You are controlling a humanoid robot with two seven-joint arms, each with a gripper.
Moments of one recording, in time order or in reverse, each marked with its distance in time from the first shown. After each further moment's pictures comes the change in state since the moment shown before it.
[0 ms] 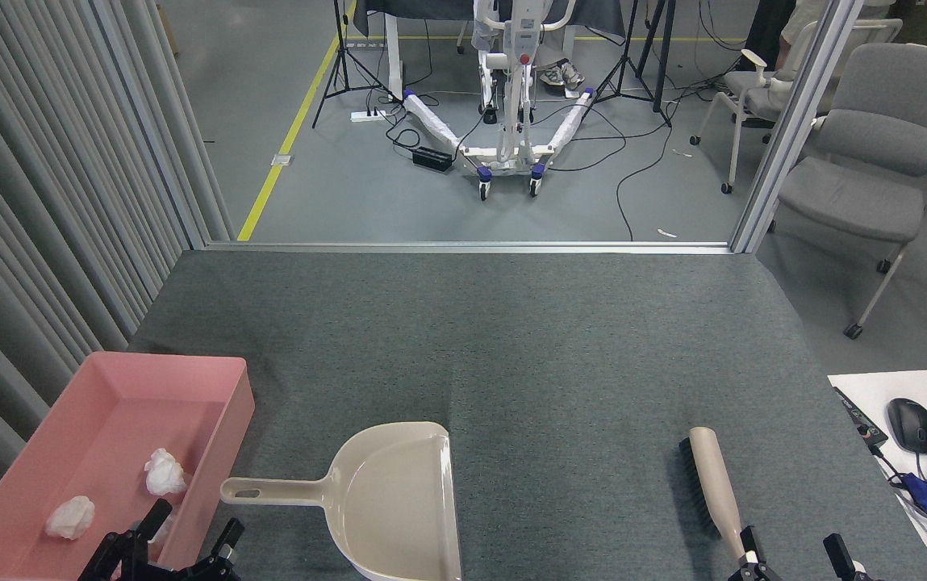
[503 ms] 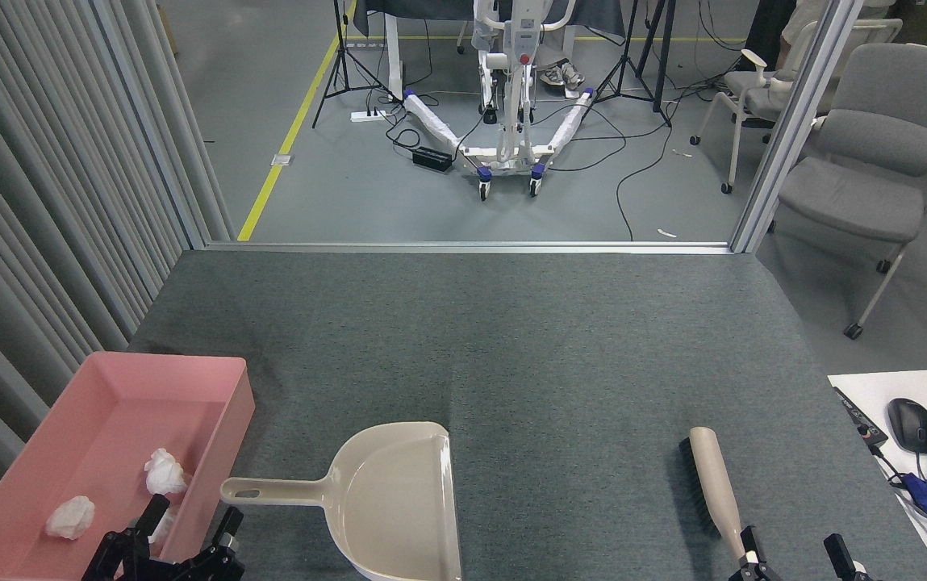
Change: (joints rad) left arm -0.012 -0.056 0.005 0.001 -0.006 0.037 0.044; right arm 0.000 0.000 0.000 0.001 0.000 0.002 0.000
